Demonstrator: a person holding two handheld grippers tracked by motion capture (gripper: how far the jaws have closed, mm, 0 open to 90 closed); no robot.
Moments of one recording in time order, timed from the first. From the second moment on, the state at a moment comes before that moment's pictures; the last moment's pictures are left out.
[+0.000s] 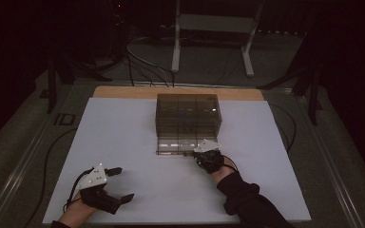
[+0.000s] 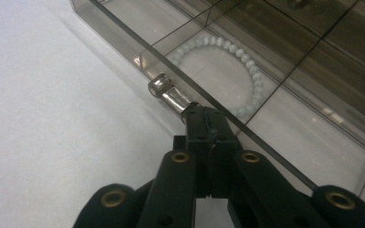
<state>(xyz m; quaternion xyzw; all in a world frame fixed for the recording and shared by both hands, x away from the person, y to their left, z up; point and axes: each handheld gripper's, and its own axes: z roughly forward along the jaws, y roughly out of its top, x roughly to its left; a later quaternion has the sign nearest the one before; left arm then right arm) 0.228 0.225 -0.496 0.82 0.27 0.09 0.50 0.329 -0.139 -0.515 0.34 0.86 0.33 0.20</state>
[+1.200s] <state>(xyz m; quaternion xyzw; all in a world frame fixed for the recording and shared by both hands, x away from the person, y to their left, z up) 0.228 0.225 -0.496 0.82 0.27 0.09 0.50 0.344 -0.137 -0.514 0.35 0.86 0.32 0.20</state>
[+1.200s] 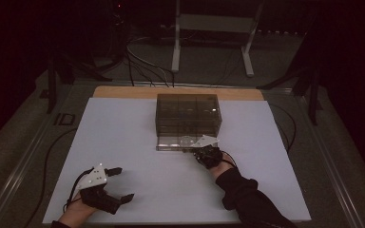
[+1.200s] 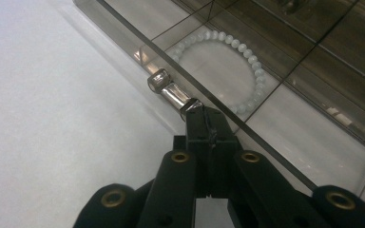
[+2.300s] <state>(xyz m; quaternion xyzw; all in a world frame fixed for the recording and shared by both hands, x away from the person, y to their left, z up) 0.228 0.226 -0.496 0.82 0.27 0.09 0.50 0.363 -0.133 -0.511 0.35 0.86 0.31 0.21</state>
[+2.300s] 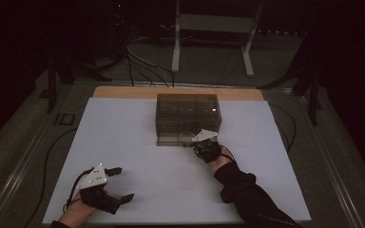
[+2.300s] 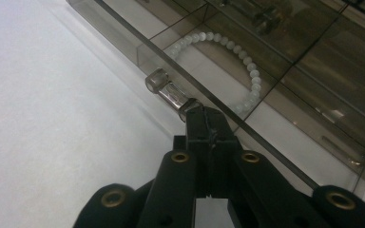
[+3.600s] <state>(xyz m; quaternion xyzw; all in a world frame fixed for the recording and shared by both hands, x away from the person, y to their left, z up) 0.228 0.225 -0.495 0.82 0.27 0.09 0.50 0.385 -0.133 -0.512 0.36 0.86 0.30 0.21</state>
